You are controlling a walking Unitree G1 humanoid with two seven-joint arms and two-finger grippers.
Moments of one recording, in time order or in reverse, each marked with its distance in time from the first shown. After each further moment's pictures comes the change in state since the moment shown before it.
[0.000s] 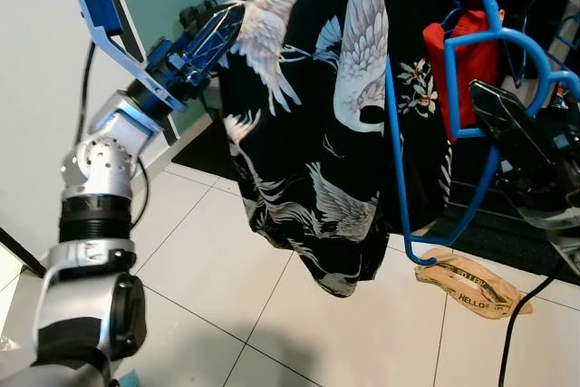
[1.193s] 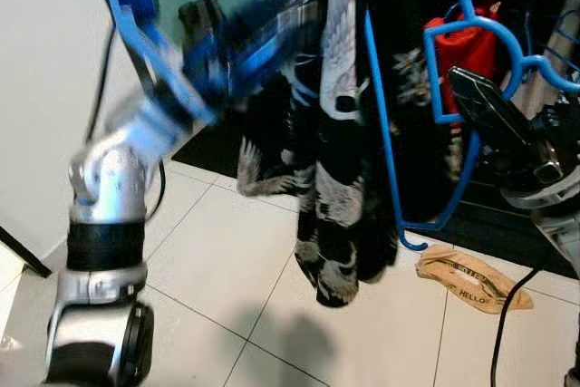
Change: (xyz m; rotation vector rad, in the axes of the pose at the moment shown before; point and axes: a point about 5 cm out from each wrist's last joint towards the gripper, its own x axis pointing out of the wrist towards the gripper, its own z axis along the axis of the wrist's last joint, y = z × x) left arm 0.007 -0.081 -0.027 -0.077 0.070 -0.399; right arm 0.012 -0.009 -0.005 -0.029 0.032 -0.050
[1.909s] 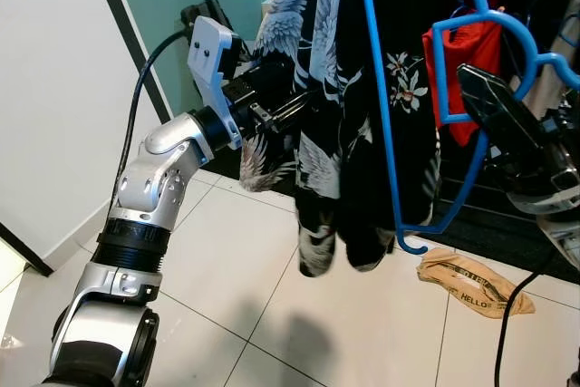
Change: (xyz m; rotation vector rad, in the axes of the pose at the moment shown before) left arm 0.001 0.042 -0.024 0.364 0.240 0.393; right arm 0.003 0.009 0.005 0.024 -0.037 0.060
